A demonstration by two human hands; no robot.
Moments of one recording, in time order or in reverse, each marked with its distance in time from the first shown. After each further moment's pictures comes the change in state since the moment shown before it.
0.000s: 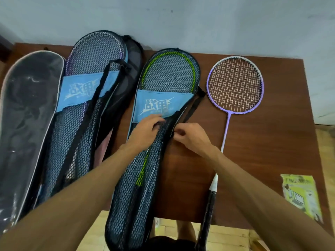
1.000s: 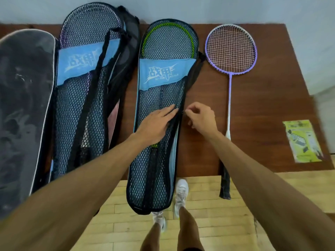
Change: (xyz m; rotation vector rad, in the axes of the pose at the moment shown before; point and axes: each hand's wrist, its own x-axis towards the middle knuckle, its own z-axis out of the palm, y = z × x) left_hand -0.071 -0.053 0.037 0.489 -0.149 0.476; right_hand -0.070 -0.044 0.058 0.345 0.385 0.420
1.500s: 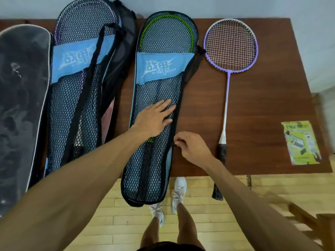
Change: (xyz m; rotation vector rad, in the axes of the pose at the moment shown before) left_hand 0.022 0.002 -0.004 0.140 -0.180 -0.146; right_hand -0.056 0.042 0.010 -0.273 -0.361 -0.354
